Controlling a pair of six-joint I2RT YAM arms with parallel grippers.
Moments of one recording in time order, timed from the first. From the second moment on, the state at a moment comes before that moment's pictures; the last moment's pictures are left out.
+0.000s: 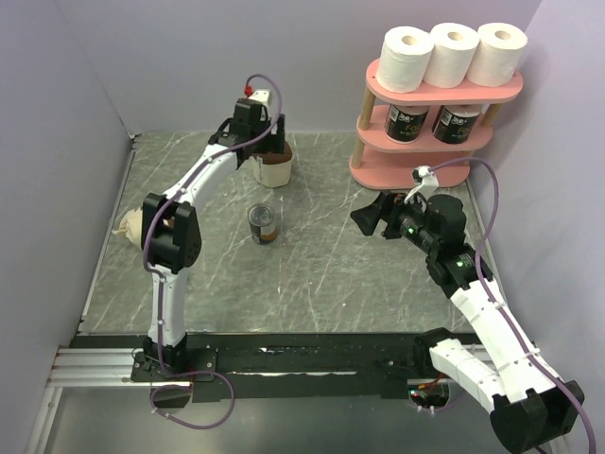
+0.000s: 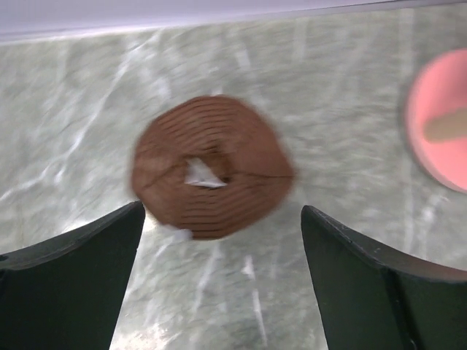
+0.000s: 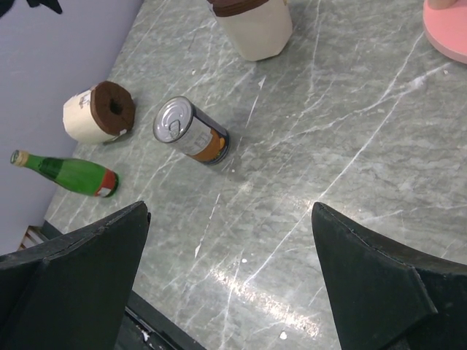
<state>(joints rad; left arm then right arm) -0.36 2.15 1.98 -0.38 -0.08 -0.25 0.30 0.84 0.82 -0.25 -0.26 0.47</state>
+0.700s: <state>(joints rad) -0.42 2.31 2.12 -0.37 0.01 -0.12 0.30 0.77 0.82 -0.29 -0.25 0.47</state>
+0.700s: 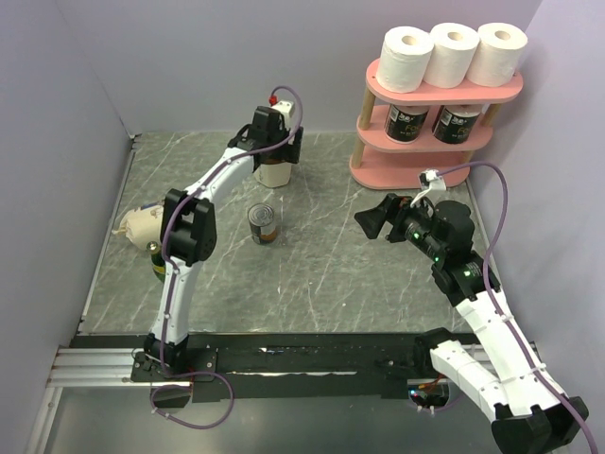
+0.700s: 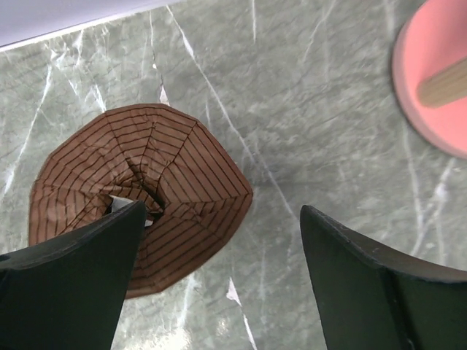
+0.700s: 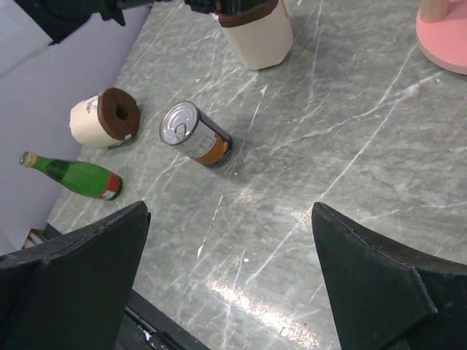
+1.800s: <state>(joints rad) -0.47 2.35 2.11 -0.36 -0.19 0.07 0.30 0.79 0.82 -0.29 -0.23 0.46</state>
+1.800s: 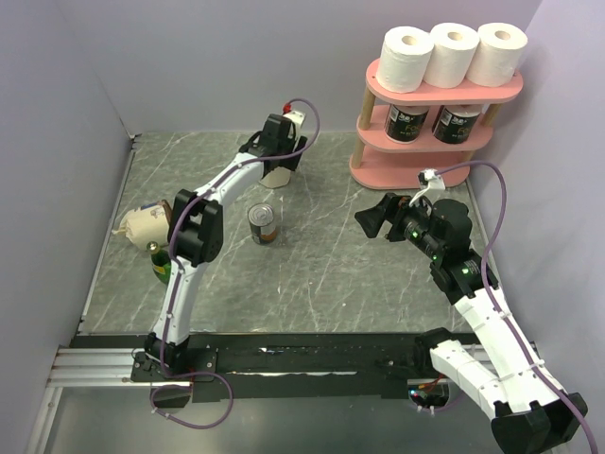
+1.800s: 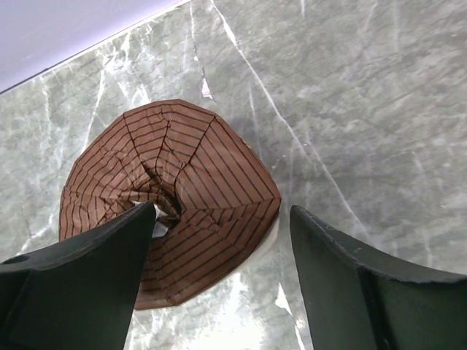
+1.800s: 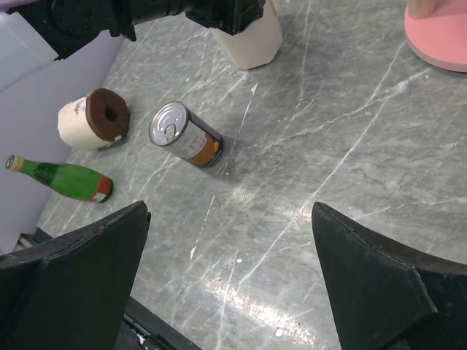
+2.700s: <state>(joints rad) -0.47 2.36 2.10 -0.33 -0.19 0.04 0.30 0.80 0.82 -0.27 -0.24 0.47</state>
